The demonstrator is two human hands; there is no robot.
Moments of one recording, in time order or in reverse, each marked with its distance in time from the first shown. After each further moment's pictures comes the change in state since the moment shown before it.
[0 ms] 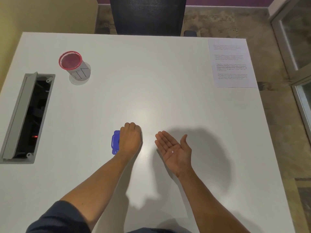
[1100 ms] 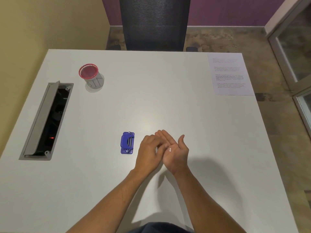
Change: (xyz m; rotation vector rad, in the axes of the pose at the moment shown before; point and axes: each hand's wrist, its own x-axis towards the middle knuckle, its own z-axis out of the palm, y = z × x) left_hand -0.086 0.053 -0.056 -0.734 0.210 0.158; right_hand -0.017 0.020 0.033 -0.107 0.016 -0.066
